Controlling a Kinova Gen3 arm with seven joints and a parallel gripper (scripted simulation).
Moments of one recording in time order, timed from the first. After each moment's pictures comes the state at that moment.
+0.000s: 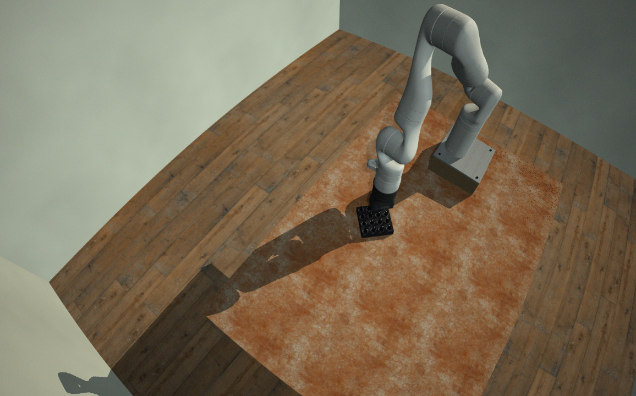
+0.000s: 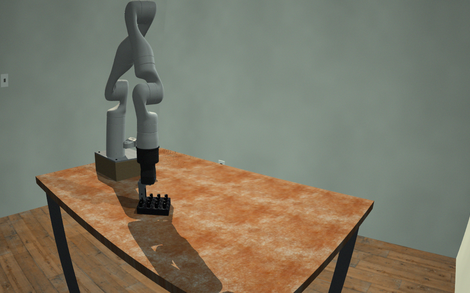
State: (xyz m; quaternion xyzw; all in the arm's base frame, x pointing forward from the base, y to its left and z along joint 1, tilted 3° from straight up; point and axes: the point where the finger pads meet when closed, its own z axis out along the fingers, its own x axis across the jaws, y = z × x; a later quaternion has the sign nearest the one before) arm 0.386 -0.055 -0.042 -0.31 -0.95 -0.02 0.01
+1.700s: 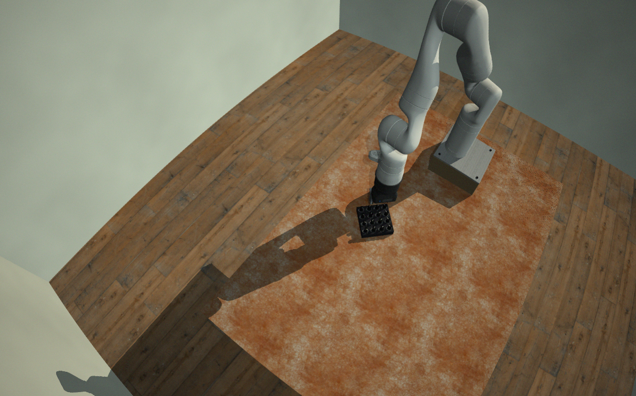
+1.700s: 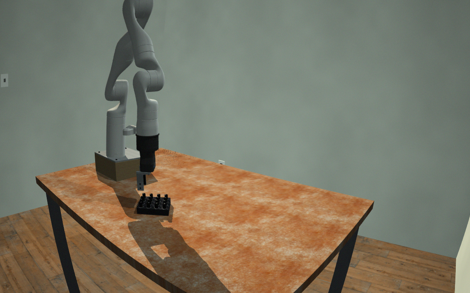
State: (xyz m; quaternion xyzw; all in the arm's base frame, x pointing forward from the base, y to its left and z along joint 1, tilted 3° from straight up) arm 0.385 -0.056 -0.001 -0.31 -0.95 -0.02 0.01
